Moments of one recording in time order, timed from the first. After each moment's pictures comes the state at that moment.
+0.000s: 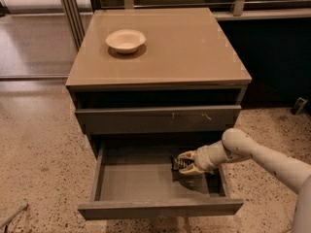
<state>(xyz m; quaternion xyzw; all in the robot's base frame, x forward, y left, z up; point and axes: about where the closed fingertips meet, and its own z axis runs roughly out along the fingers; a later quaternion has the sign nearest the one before) 0.570 -0.132 0.429 -0.68 0.63 0.23 0.30</state>
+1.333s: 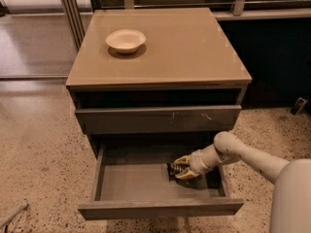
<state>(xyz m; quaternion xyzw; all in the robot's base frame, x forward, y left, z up) 0.574 -0.116 0.380 -0.68 0.63 0.26 0.27</state>
